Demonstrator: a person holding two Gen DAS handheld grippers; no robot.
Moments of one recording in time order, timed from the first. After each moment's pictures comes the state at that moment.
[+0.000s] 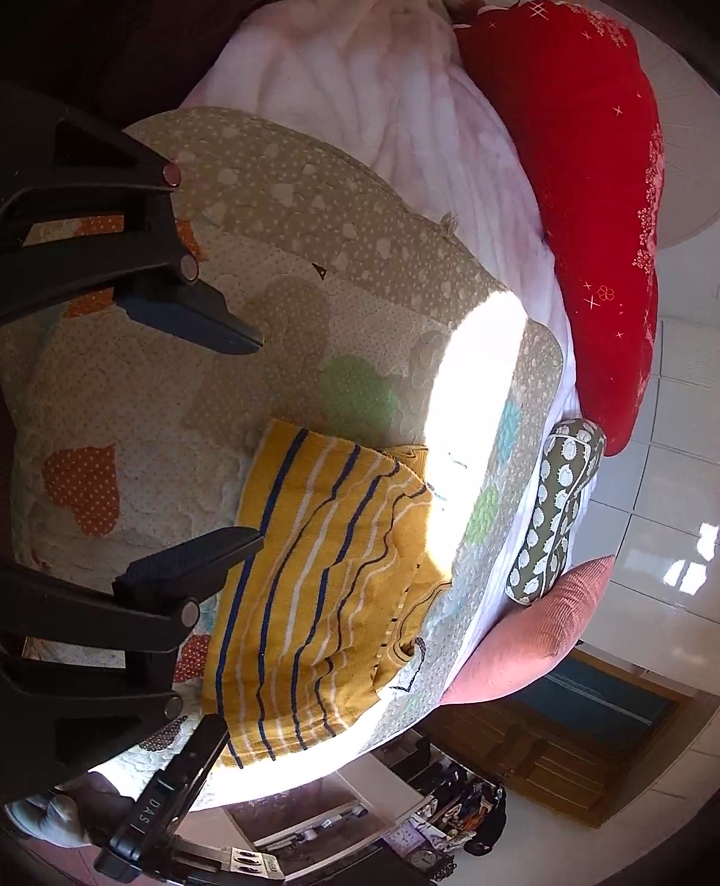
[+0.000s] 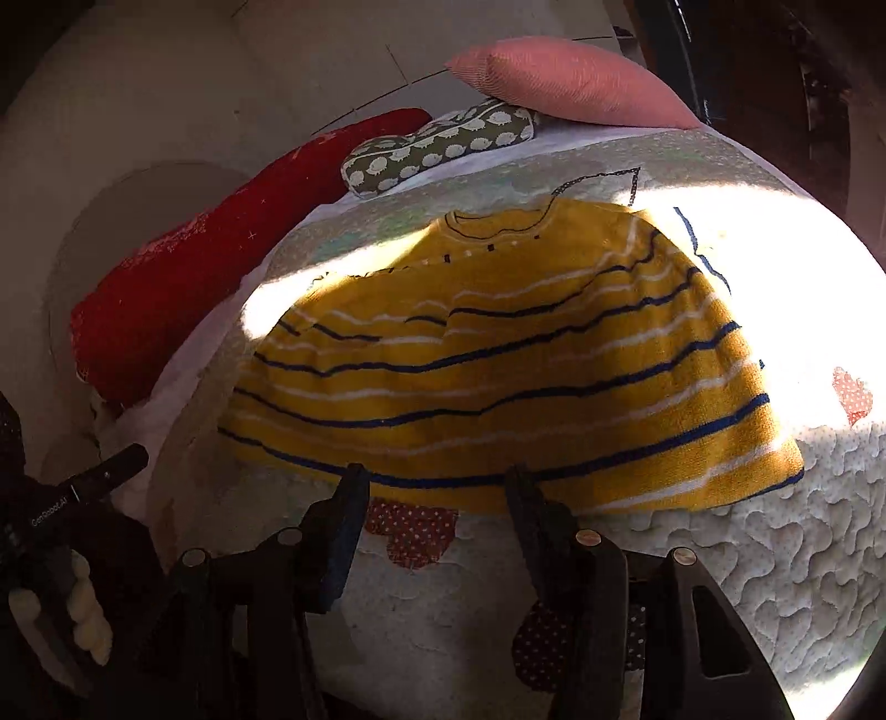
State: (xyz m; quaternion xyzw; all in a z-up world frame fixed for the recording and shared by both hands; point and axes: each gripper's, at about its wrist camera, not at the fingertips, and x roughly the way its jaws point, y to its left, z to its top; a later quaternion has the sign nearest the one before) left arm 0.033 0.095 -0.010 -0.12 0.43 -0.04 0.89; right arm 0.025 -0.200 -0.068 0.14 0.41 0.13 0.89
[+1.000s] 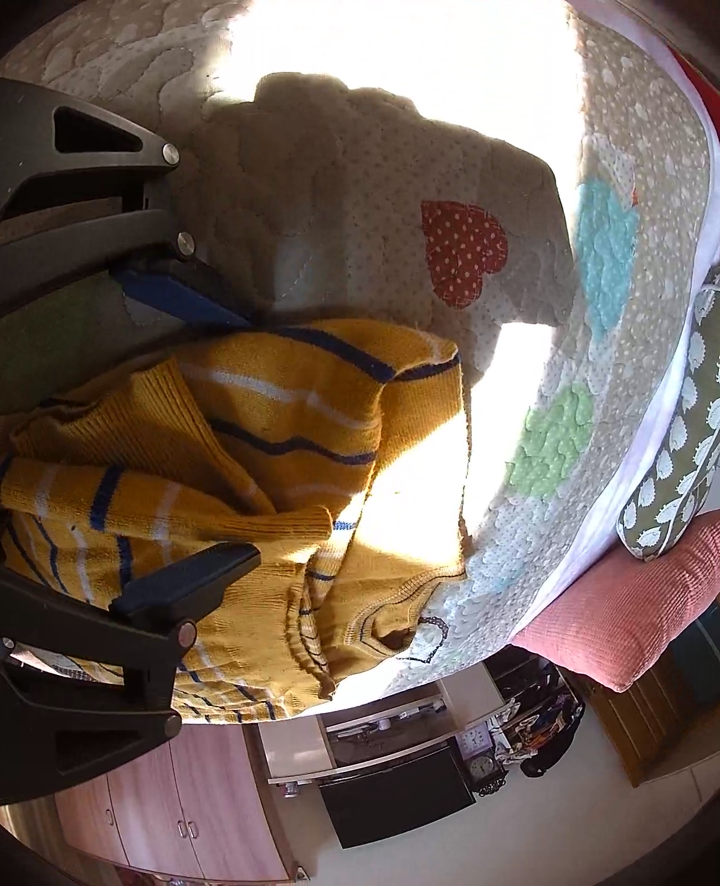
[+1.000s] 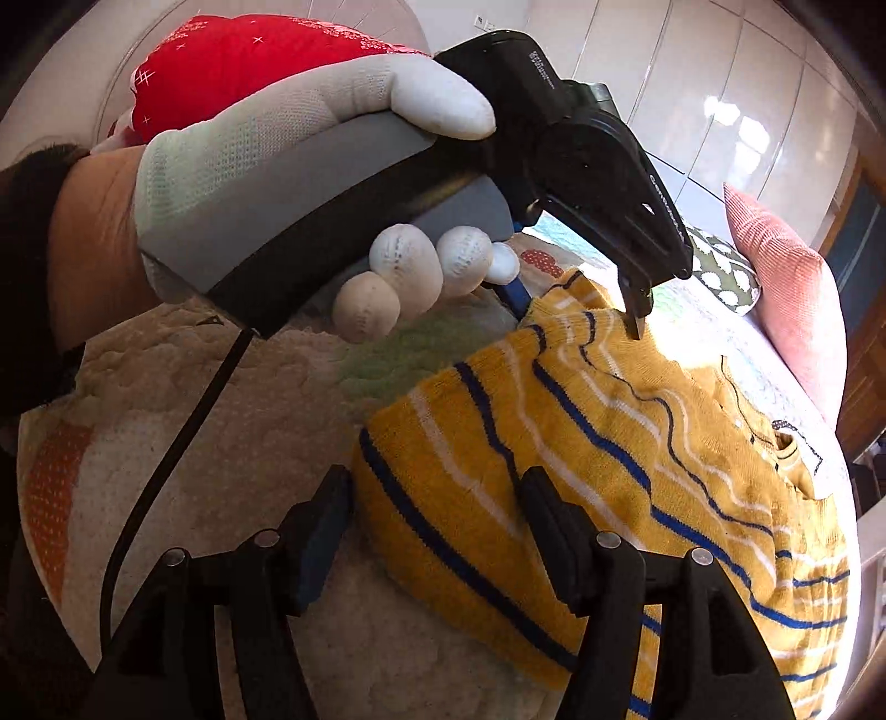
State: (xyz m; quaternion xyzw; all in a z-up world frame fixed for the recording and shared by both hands) left arm 0.316 0.068 -0.101 -0.15 0.58 -0.27 0.75; right arm 0.091 0.045 -0.122 -0.20 0.35 0.18 0.90
